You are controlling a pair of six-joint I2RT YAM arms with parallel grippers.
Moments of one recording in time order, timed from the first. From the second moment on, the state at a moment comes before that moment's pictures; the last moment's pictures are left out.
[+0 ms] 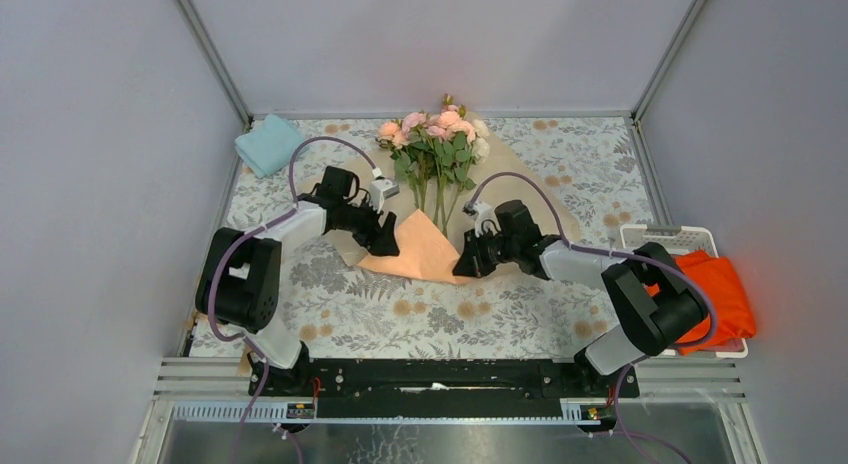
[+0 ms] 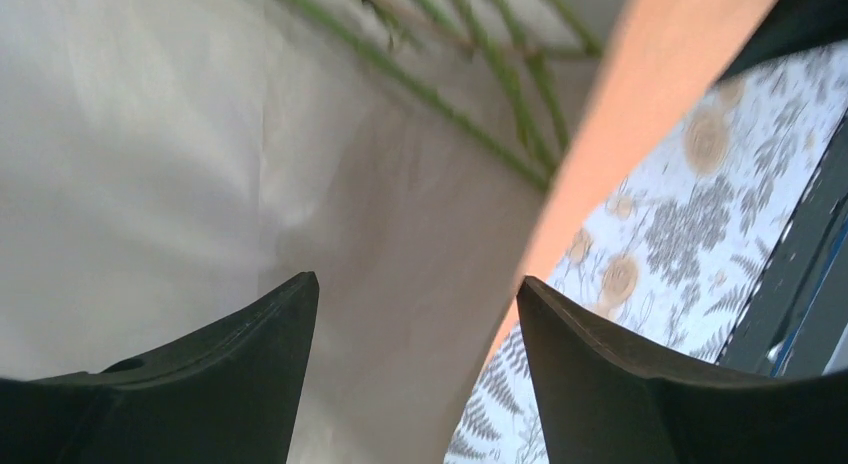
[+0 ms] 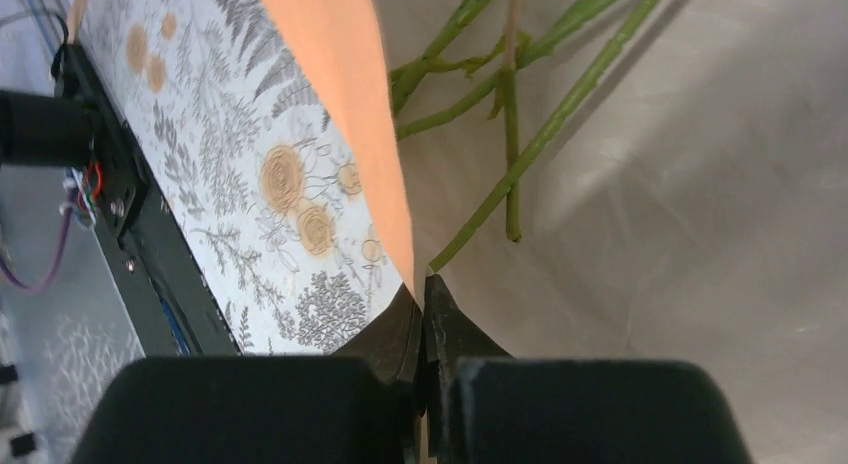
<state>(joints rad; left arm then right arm) -0.24 1.64 0.95 -0.31 0.75 0.28 0.58 1.54 0.66 0.13 -0.60 0.23</state>
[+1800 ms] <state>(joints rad) -0.60 1.52 1.14 -0.59 0.48 0.38 0.36 1.75 0.90 -0.32 -0.58 0.29</state>
